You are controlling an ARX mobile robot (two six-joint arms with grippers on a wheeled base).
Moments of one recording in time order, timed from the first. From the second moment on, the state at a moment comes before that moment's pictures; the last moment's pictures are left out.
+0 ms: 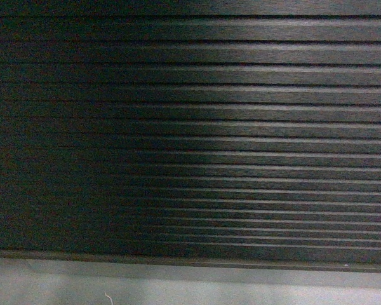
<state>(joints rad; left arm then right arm) 0.00 0.01 0.01 0.00 0.00 0.00 0.00 0.00 0.01 0.00 0.00 0.00</state>
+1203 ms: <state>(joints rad) 0.00 0.01 0.01 0.00 0.00 0.00 0.00 0.00 0.01 0.00 0.00 0.00</state>
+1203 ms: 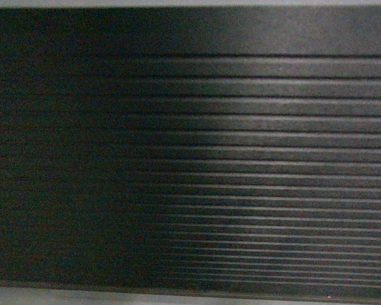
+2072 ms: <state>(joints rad) 0.00 0.01 0.01 0.00 0.00 0.00 0.00 0.00 0.01 0.00 0.00 0.00</state>
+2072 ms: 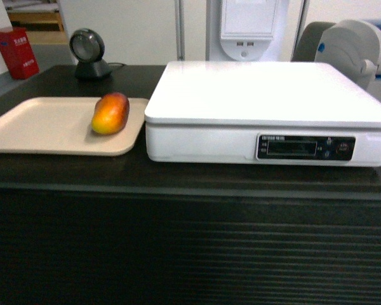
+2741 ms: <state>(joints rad) 0.00 0.01 0.01 0.00 0.00 0.00 0.00 0.00 0.01 0.00 0.00 0.00</state>
